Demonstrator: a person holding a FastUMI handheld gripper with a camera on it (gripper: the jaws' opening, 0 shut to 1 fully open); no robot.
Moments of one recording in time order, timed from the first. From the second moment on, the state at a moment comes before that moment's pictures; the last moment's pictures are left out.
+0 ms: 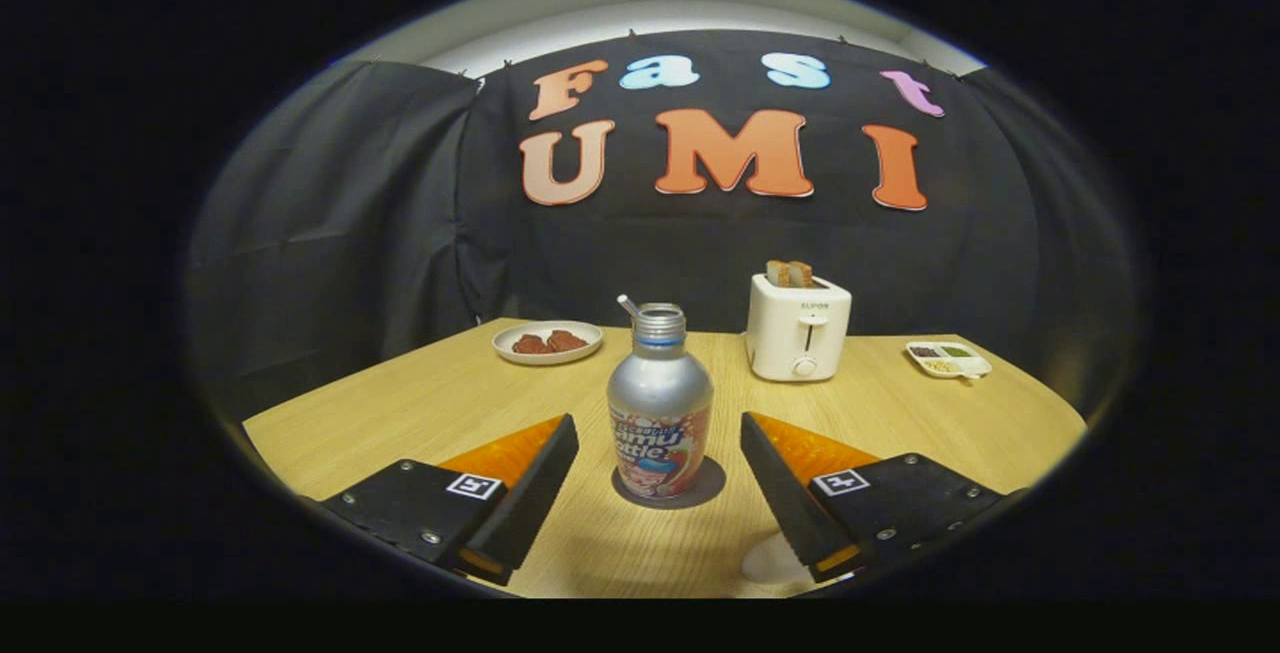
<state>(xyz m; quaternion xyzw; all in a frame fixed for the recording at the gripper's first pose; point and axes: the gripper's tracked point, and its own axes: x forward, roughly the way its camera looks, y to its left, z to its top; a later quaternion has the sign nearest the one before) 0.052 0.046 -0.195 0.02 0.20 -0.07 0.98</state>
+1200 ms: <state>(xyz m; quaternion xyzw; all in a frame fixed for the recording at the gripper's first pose) -0.046 -0.037 -0.001 0.02 0.00 -0.12 0.99</state>
